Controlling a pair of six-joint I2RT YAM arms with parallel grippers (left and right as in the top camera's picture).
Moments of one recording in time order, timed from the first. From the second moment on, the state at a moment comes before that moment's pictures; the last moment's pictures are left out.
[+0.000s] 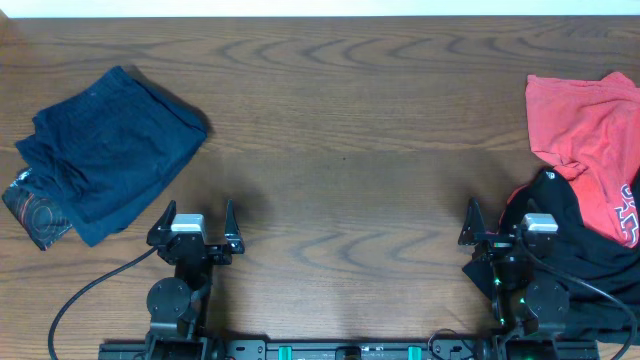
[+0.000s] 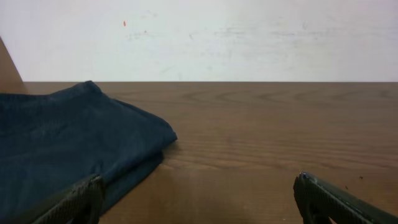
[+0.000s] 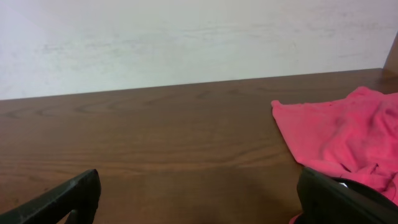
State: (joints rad) left arm -0.09 0.01 0.02 -0.11 -0.06 -0.03; right arm 0.01 0.01 0.01 -0.07 0.01 0.12
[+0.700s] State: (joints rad) left arm -0.09 0.01 0.02 -0.11 -0.06 -0.03; right arm 0.01 0.01 0.01 -0.07 0.01 0.12
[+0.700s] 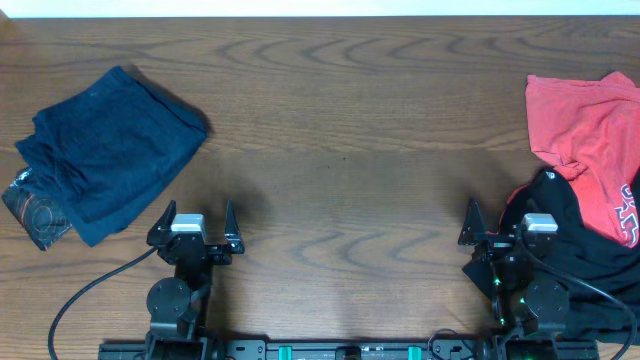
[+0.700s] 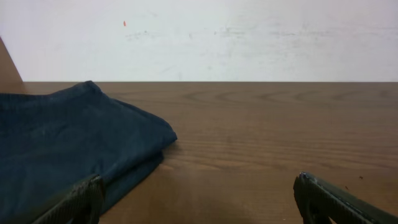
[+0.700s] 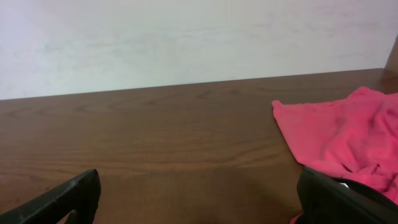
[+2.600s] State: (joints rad) left arm -0.09 1.01 0.57 -0.50 0.26 -0.23; right arm -0.16 1.33 0.66 -0.68 0.21 0.44
